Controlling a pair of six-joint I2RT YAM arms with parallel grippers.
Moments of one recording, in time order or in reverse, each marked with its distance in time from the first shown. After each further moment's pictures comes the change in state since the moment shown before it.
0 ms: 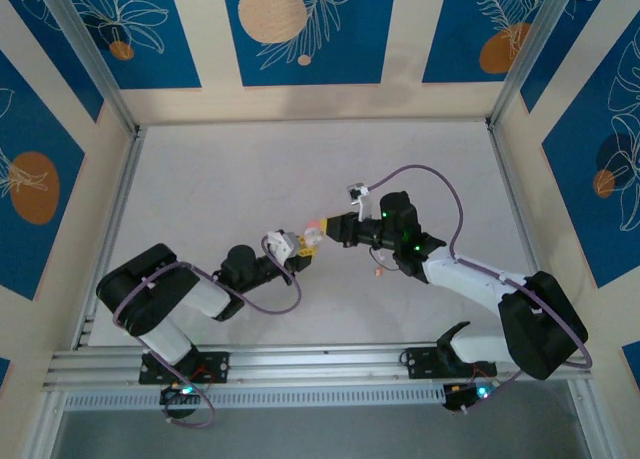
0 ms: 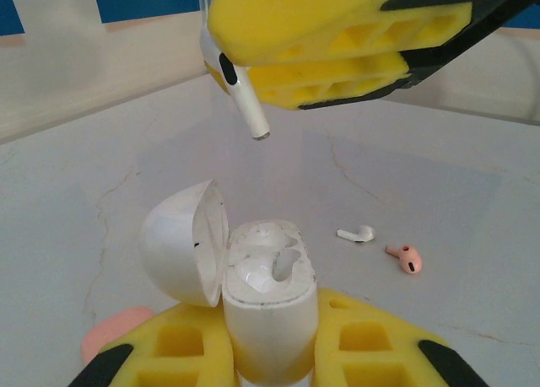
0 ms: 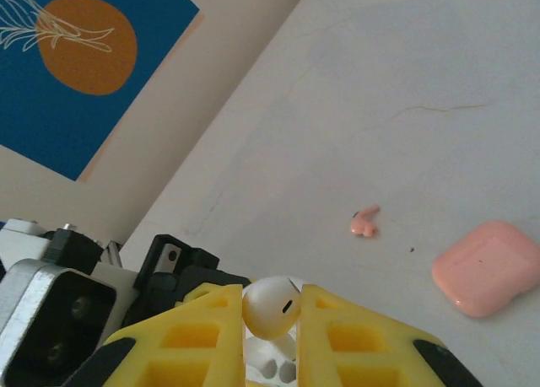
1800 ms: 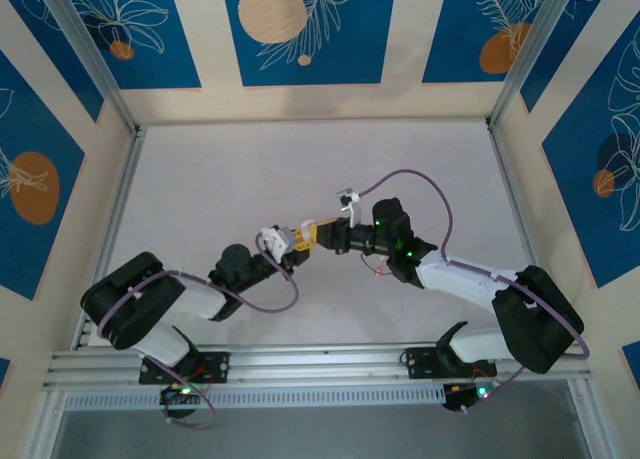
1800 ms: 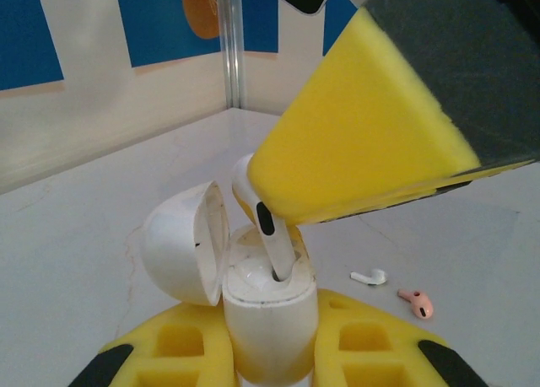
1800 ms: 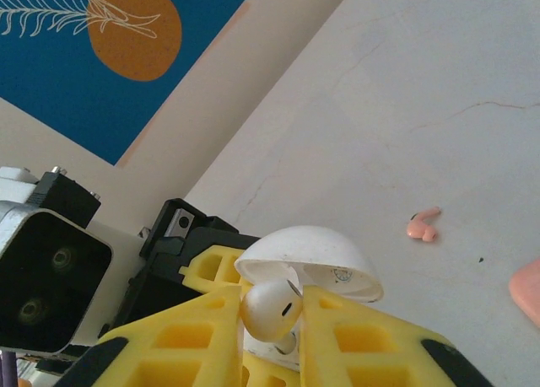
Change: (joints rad) left arm -0.004 -0.101 0.001 -0.027 -0.045 -0.008; right arm 0.072 0.033 -0.026 0.118 -0.010 0.032
